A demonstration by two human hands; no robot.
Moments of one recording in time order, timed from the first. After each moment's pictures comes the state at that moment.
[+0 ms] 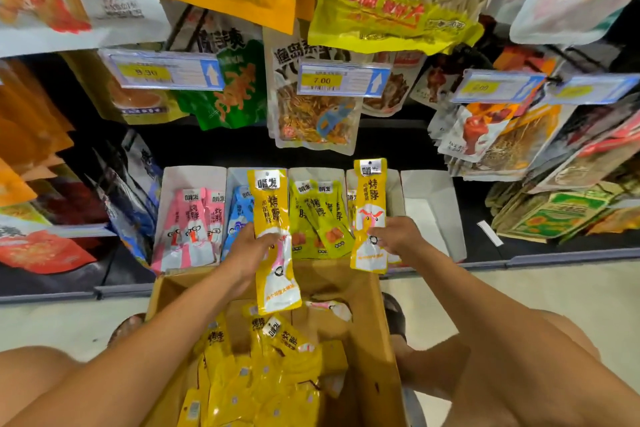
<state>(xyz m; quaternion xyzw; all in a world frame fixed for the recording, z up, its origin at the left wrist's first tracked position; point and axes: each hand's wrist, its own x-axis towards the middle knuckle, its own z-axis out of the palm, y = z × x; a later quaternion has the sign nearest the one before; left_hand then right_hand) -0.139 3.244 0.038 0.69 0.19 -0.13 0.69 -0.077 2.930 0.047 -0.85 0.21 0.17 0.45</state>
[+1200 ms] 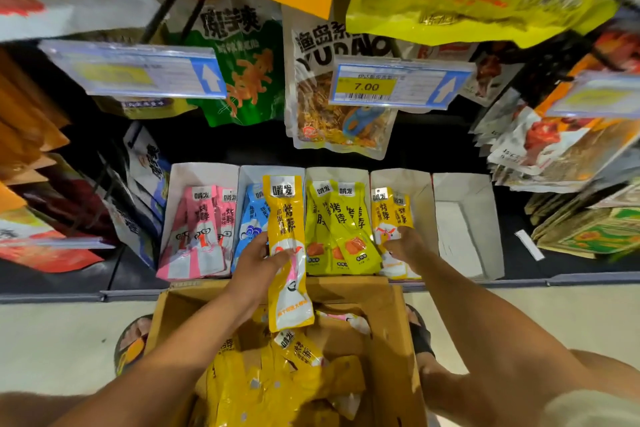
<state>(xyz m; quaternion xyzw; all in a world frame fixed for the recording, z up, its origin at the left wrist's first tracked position) -0.125 3.253 0.017 0.67 0.21 -0.12 0.70 -0.005 2.932 -0.059 -0.87 0.21 0.23 0.38</state>
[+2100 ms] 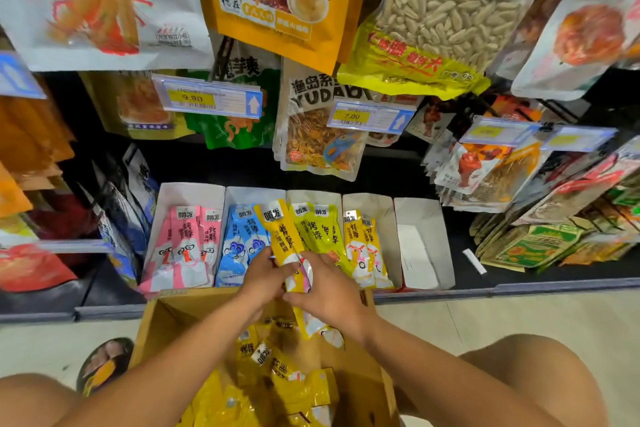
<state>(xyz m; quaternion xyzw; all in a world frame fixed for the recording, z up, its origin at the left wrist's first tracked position) -0.142 3.224 0.043 0.67 0.21 -0.16 0.70 -0.157 3.073 0.073 -0.96 -0.08 0.14 0.22</state>
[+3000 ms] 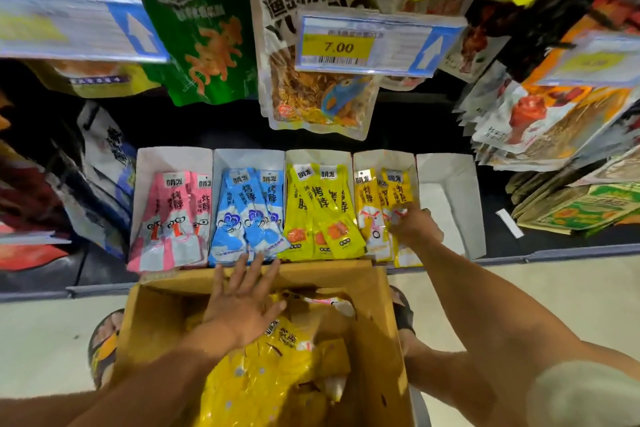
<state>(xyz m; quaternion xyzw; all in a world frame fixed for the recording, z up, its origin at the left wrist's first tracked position) -0.173 3.252 -0.041 0.95 -0.08 -0.31 0.03 -0.009 2.892 -0.046 -0.95 0.21 0.16 0.16</state>
